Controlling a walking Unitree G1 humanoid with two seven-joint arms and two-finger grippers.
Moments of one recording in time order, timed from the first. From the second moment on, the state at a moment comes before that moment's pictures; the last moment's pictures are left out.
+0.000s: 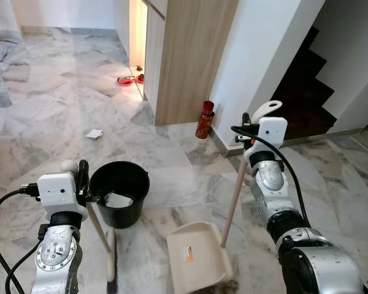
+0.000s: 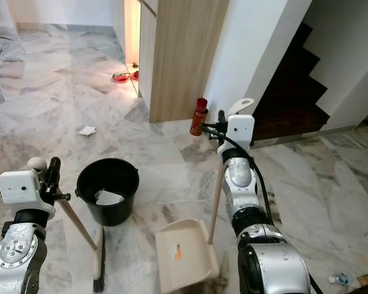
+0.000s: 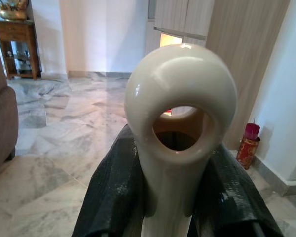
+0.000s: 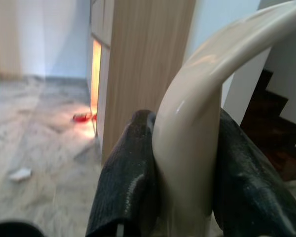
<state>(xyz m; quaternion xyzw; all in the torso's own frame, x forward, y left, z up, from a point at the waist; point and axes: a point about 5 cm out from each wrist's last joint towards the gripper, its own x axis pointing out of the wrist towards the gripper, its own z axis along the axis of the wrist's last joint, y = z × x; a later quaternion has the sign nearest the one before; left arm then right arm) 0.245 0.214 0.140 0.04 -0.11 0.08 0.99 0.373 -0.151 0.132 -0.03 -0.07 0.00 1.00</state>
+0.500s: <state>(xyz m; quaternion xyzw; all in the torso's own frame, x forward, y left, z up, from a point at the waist) 0.246 0.210 0.134 0.03 -0.08 0.05 0.99 0.362 -0.165 0.096 -0.07 0.02 -0.01 1.00</state>
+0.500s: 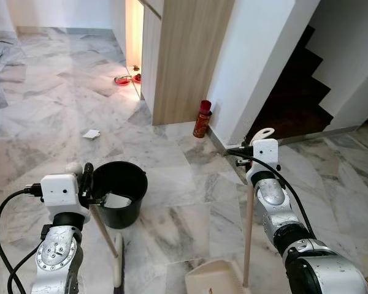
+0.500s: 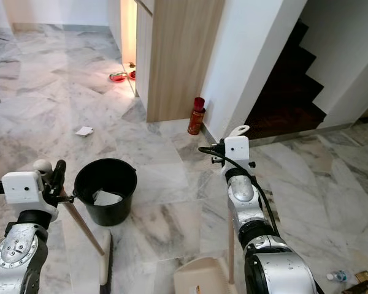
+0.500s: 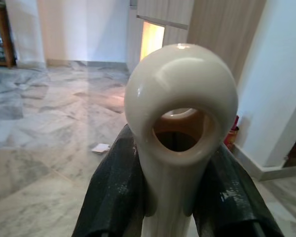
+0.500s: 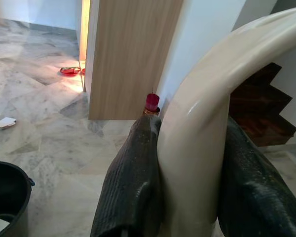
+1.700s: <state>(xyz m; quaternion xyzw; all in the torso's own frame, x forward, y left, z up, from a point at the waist) 0.248 0.206 0.126 0.03 -0.07 0.05 1.00 0.351 -0.154 0.078 0.01 0.05 -0.01 1.00</state>
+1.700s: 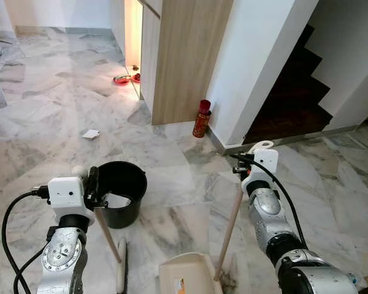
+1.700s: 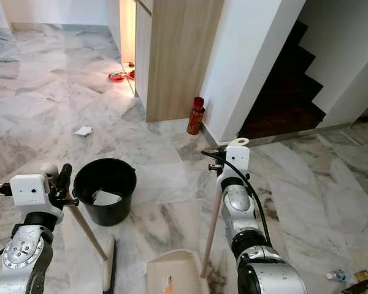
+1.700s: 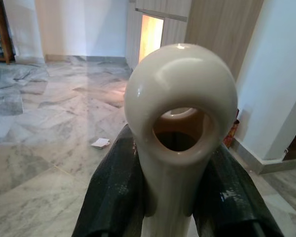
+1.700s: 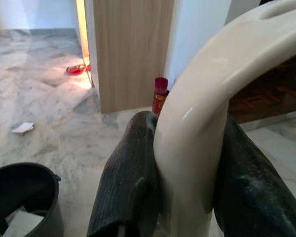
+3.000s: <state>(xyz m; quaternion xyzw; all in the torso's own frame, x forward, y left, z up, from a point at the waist) 0.253 0.201 0.121 0.02 -0.05 0.00 1.00 0.326 -0.159 0.030 -0.06 0.22 0.04 0.97</state>
